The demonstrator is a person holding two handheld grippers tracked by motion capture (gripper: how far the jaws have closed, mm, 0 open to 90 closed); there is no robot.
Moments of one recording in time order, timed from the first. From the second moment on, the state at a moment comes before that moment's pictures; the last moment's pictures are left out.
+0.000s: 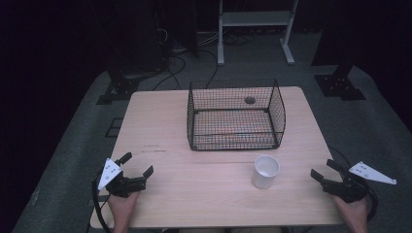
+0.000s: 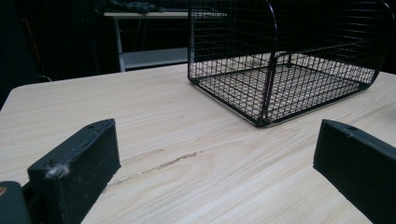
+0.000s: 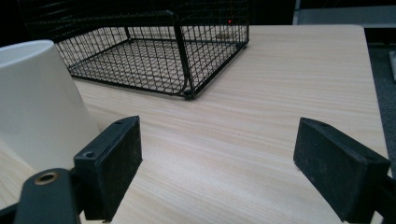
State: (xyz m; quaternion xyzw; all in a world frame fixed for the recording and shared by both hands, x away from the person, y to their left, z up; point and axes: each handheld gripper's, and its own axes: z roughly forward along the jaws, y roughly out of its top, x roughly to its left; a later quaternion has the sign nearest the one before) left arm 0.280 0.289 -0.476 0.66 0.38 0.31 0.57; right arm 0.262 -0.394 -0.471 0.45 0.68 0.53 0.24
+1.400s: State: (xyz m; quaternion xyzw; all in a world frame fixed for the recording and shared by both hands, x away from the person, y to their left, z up) left arm 0.278 0.290 -0.475 0.66 0.37 0.31 0.58; right arm 0.255 -0.316 -0.436 0.32 0.76 0.53 0.21
